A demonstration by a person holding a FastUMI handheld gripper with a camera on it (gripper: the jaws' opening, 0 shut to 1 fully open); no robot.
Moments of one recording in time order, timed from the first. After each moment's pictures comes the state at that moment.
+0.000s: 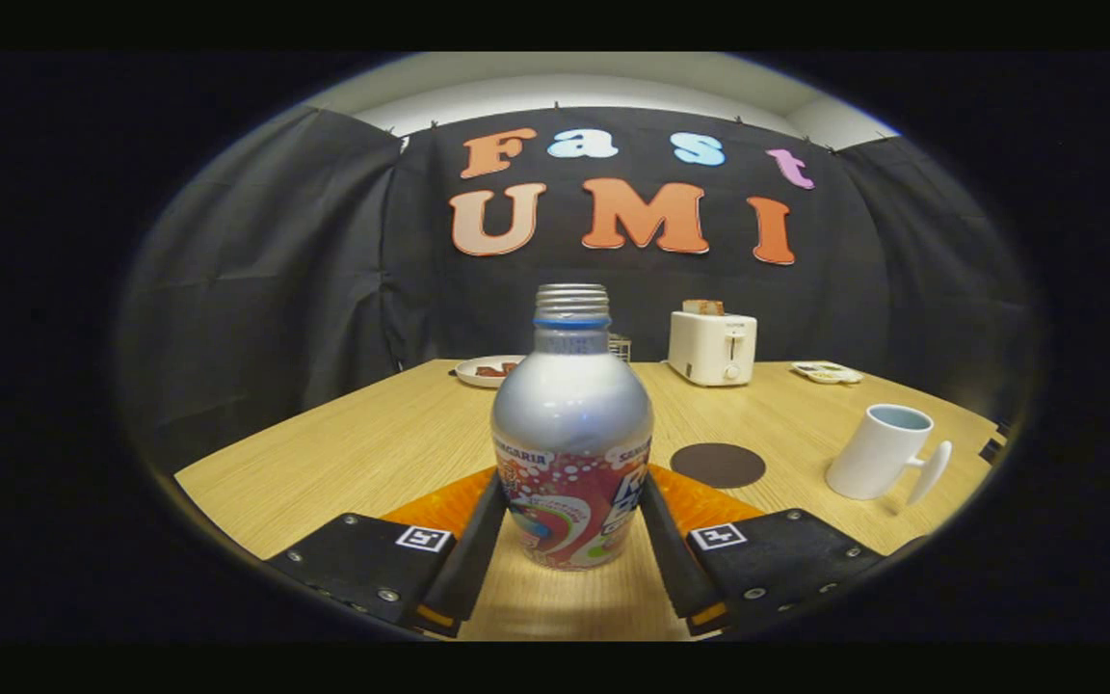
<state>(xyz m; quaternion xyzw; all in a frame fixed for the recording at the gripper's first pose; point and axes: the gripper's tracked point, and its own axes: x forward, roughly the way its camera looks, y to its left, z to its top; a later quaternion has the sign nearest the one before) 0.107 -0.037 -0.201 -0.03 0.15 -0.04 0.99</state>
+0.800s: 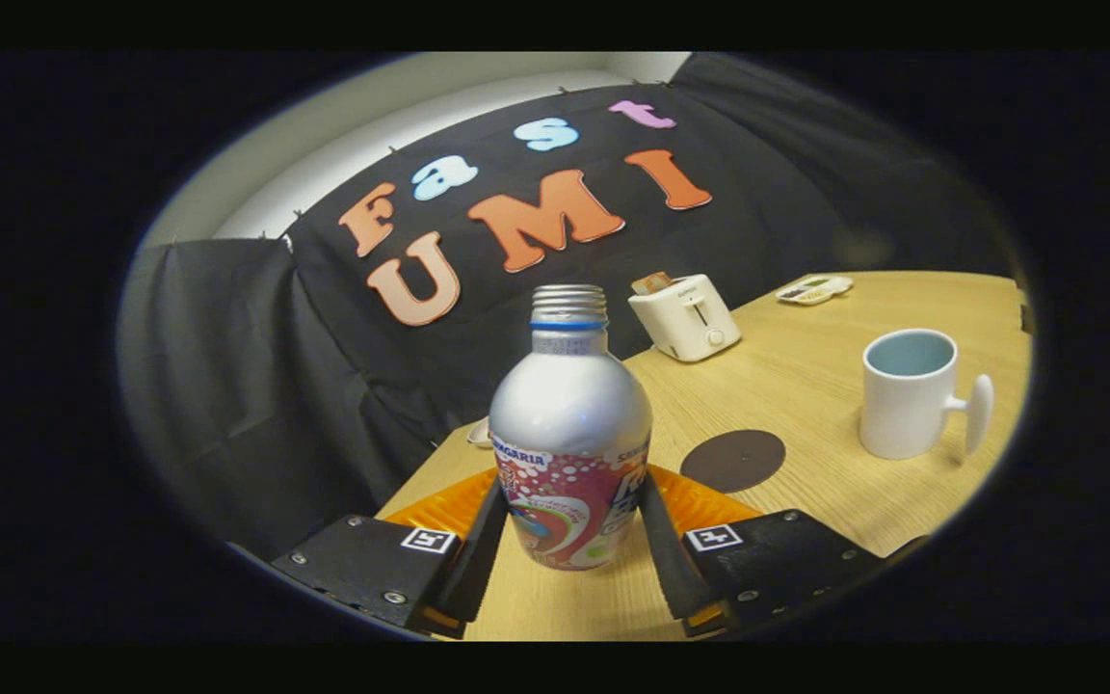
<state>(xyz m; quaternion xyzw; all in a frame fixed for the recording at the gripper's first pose) 0.137 -0.080 -0.169 0.24 0.14 -0.05 0.96</state>
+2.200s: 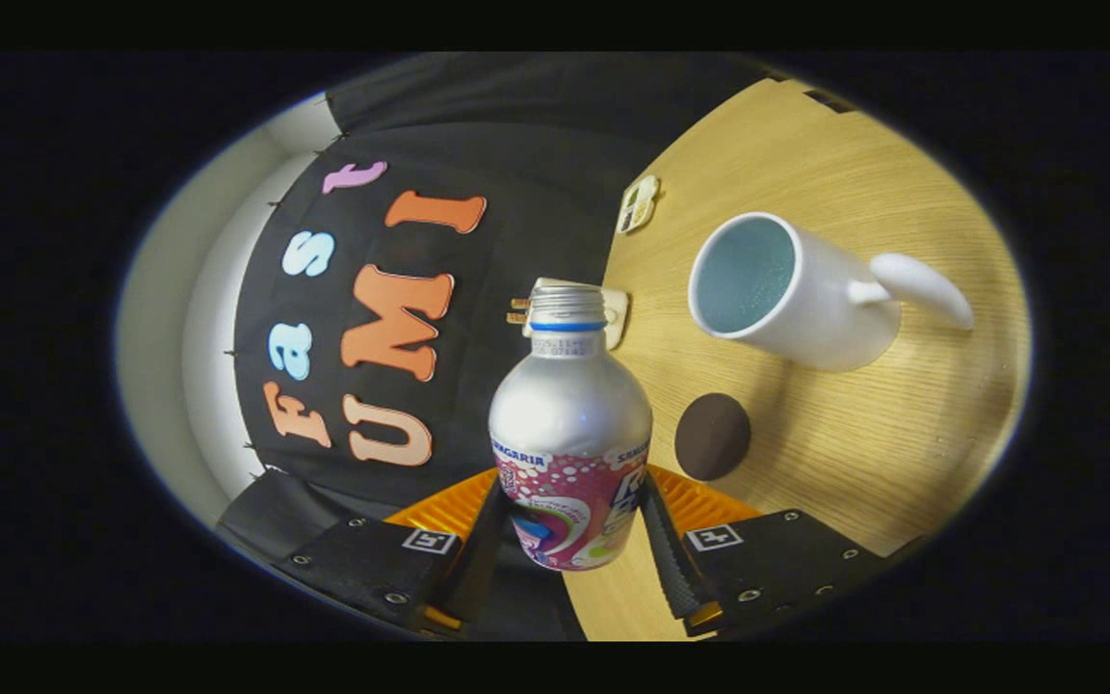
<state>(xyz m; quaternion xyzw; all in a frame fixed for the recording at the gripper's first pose) 0.132 -0.149 -0.151 0.60 0.12 -0.13 0.78</state>
